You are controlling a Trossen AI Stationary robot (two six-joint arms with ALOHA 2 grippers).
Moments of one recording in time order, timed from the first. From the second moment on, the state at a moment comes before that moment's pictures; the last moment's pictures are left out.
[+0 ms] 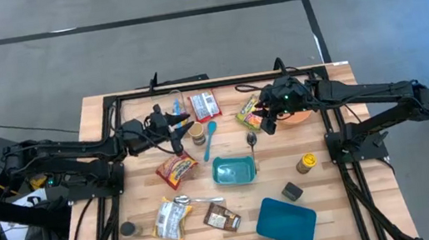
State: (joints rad) left arm 0.14 1.08 0.48 0.58 -0.26 -0.02; right arm -0.24 1.17 0.96 -0.49 0.14 0.17
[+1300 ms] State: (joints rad) left arm 0.14 1.08 0.48 0.59 -0.26 -0.01; right arm -0.15 1.31 0.74 -0.35 0.37 0.12
